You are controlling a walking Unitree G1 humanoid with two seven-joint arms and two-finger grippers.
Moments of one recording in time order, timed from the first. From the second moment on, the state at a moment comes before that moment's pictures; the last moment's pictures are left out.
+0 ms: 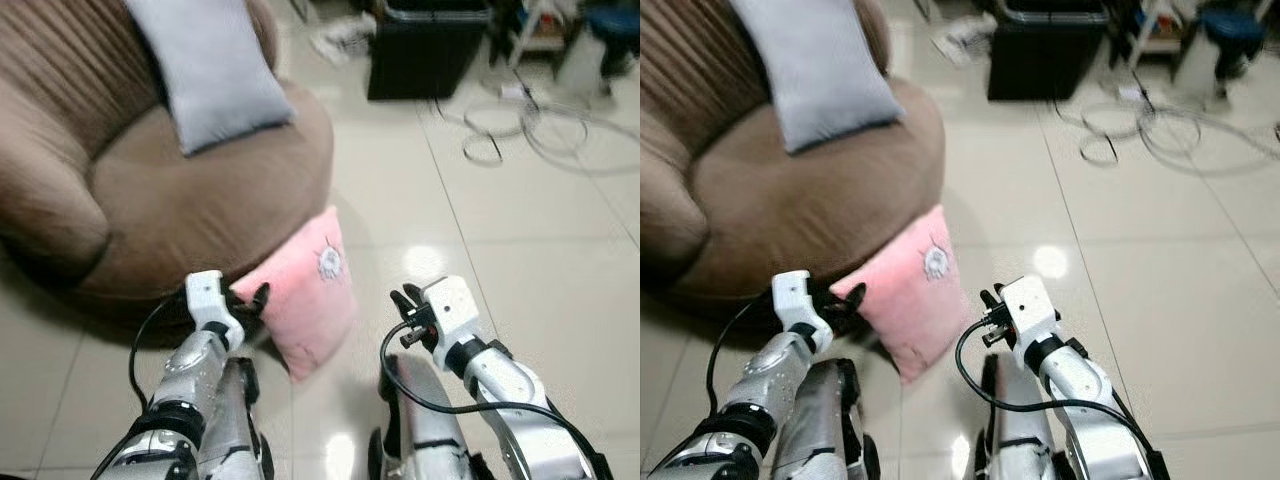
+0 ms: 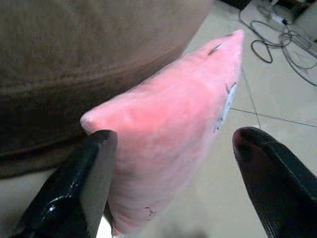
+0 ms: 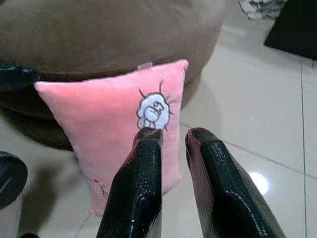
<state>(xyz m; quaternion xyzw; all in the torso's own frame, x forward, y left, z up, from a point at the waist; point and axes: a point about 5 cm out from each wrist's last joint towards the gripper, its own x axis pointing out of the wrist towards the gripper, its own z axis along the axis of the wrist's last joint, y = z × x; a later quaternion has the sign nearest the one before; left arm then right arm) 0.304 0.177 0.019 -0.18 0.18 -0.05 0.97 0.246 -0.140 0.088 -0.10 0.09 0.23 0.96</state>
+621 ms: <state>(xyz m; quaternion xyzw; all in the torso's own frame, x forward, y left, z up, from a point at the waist) 0.314 0.213 0.031 -0.34 0.09 0.10 0.93 0.205 -0.136 0.125 -0.09 0.09 0.24 0.96</state>
